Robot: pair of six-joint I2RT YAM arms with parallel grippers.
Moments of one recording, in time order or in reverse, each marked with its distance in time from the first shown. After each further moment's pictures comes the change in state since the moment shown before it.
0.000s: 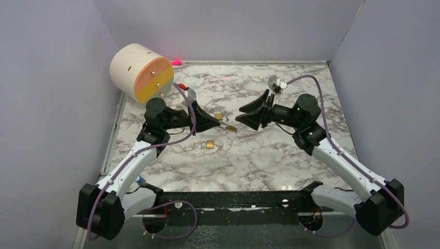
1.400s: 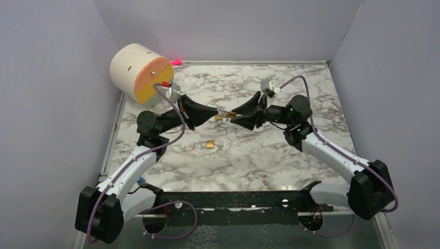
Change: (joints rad) left arm 0.003 -0.048 -0.097 0.491 -0.242 -0.354; right arm 0.002 0.129 -0.054 0.366 -0.149 -0.038
